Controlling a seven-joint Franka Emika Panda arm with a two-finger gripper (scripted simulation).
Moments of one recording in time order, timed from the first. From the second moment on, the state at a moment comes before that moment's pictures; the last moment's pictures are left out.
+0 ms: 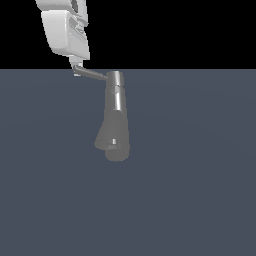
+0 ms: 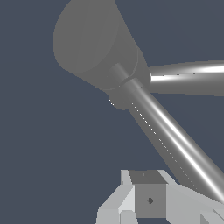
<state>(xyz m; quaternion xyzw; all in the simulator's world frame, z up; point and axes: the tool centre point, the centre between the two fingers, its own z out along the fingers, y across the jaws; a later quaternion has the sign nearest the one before) -0.005 0.141 0.278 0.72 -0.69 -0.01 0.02</state>
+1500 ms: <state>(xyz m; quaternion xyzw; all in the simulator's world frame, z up) -0.061 0.062 0.304 0.73 -0.68 -0.01 0.03</state>
